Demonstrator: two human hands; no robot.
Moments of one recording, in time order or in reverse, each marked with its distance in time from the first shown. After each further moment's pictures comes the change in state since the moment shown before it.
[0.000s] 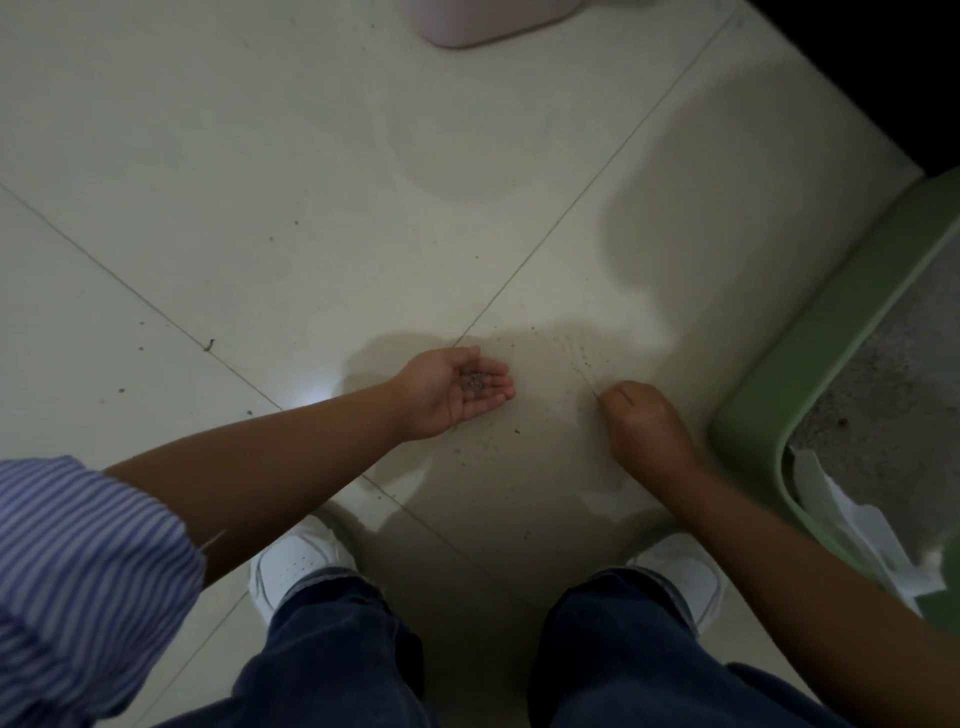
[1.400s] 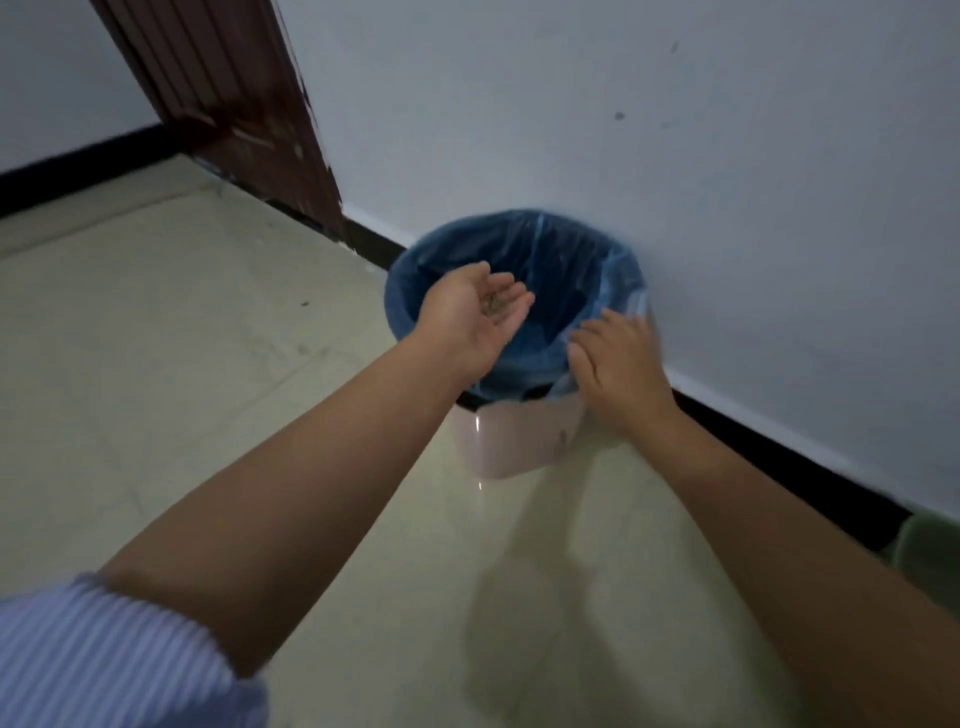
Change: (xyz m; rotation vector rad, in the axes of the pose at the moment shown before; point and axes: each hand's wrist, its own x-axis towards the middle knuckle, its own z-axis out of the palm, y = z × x) left_hand -0.224 0.256 0.143 -0.131 -0.176 0.924; right_hand 0.266 -0.028 -0.291 0.049 0.667 -0.075
